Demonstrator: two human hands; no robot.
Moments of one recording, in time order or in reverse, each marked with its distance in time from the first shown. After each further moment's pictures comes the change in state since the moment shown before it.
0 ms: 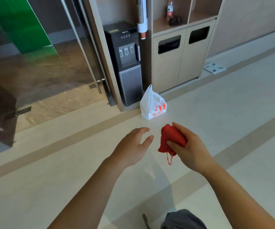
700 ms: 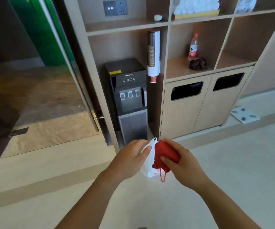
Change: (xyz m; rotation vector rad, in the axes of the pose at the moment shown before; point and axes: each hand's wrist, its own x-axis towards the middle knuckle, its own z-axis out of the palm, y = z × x) left_hand 0.520 0.033 -0.089 -0.053 0.148 -0.129; right_hand 0.551 0.012 -0.095 -0.009 -0.210 -0.174
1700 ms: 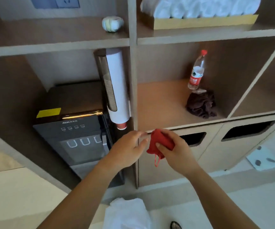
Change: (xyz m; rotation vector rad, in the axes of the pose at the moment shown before) left_hand 0.621 0.087 0.018 -0.013 0.064 0.049; right_hand 0.584 0.136 -0.229 0.064 -0.009 -0.075
